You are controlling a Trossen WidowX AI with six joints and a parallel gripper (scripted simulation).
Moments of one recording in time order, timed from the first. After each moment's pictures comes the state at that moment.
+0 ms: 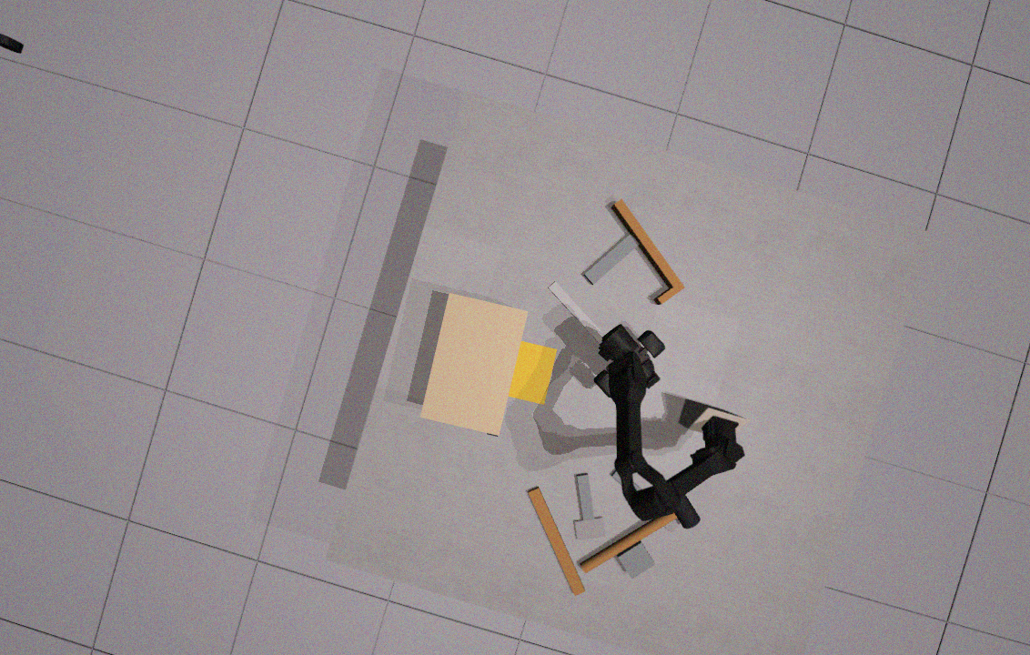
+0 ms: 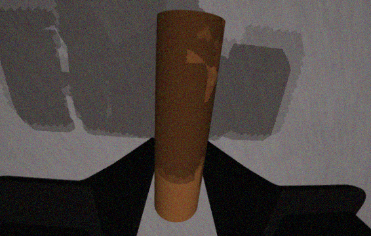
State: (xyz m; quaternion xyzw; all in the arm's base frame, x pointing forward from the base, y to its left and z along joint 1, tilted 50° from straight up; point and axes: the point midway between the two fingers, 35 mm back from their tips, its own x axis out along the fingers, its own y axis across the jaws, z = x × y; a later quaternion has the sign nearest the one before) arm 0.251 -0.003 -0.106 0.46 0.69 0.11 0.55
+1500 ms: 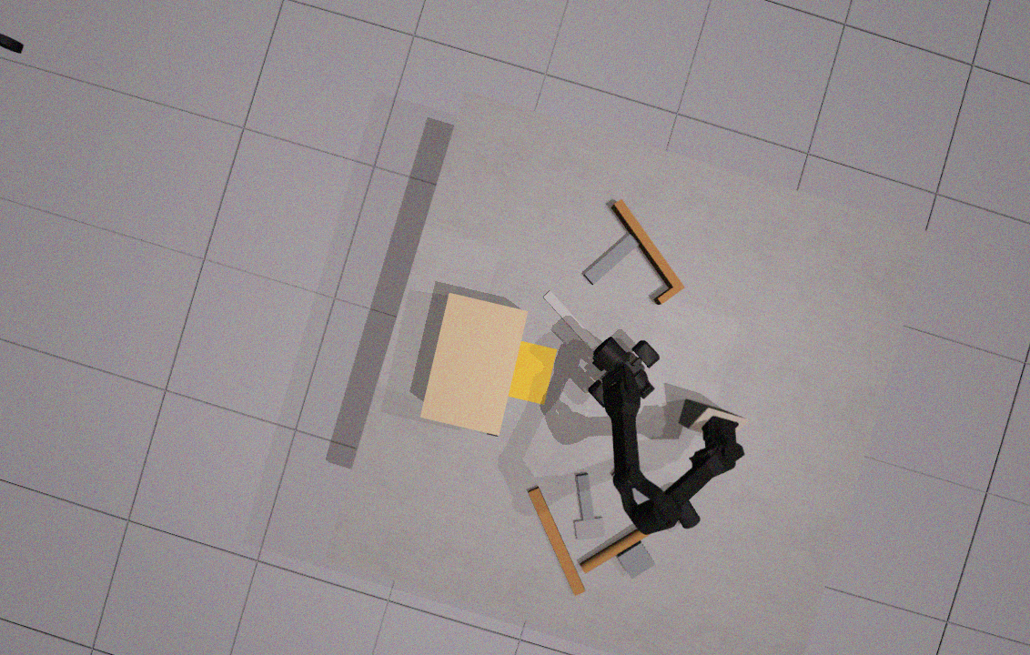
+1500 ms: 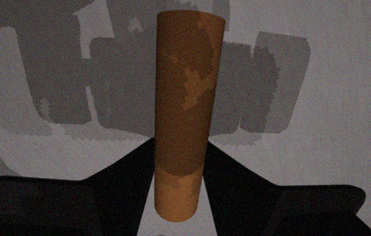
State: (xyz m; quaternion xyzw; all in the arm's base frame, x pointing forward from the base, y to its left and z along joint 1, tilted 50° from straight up) arm 0.258 0.015 -0.085 0.46 0.70 0.11 0.54
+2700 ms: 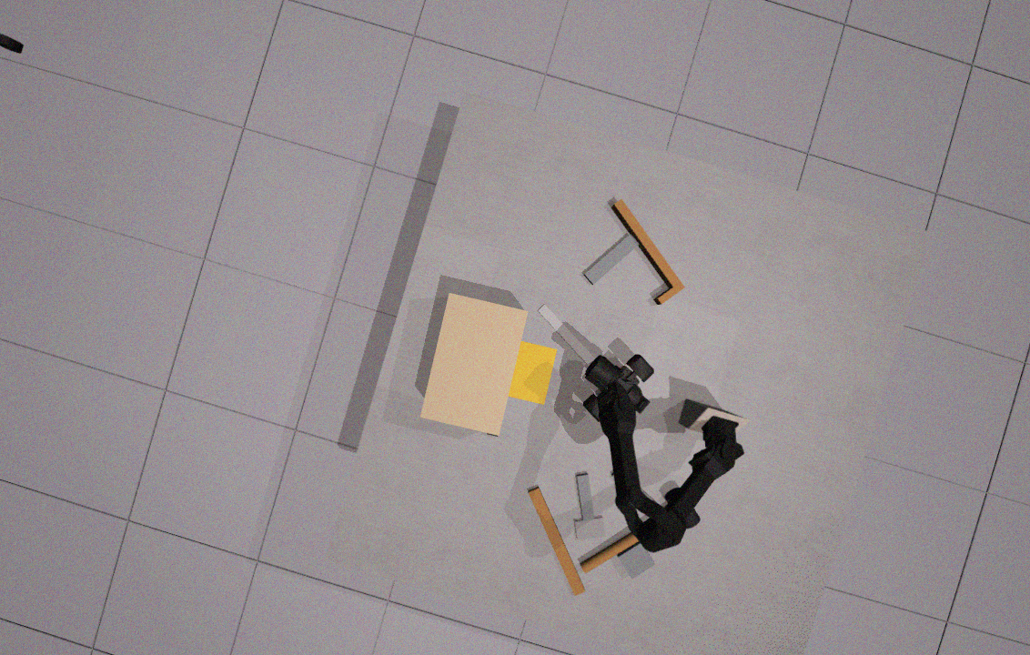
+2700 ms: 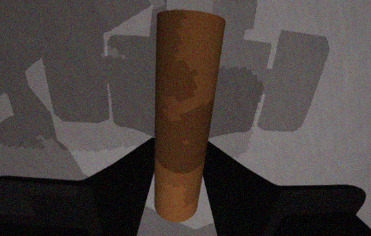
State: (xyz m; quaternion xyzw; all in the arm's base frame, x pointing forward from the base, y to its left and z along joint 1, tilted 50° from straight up) arm 0.260 0.039 -0.057 0.45 0.69 0.11 0.55
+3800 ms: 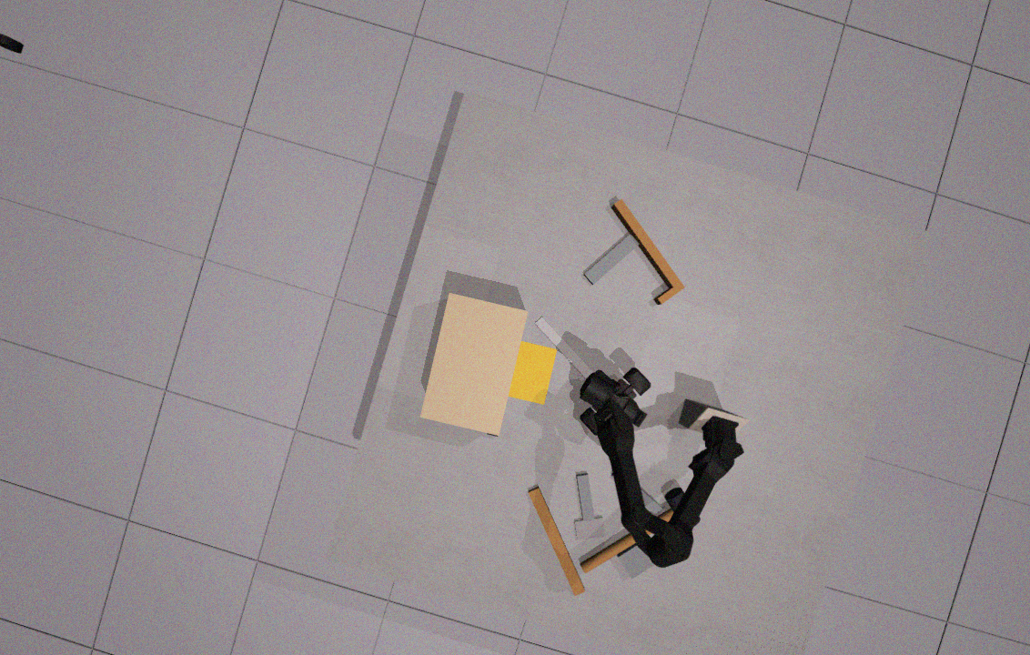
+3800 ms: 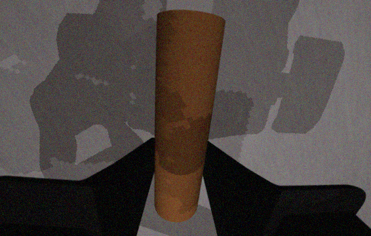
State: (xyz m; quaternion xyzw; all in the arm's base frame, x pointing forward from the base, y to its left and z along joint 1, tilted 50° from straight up) arm 0.258 0.062 -0.031 0.46 0.70 0.11 0.54
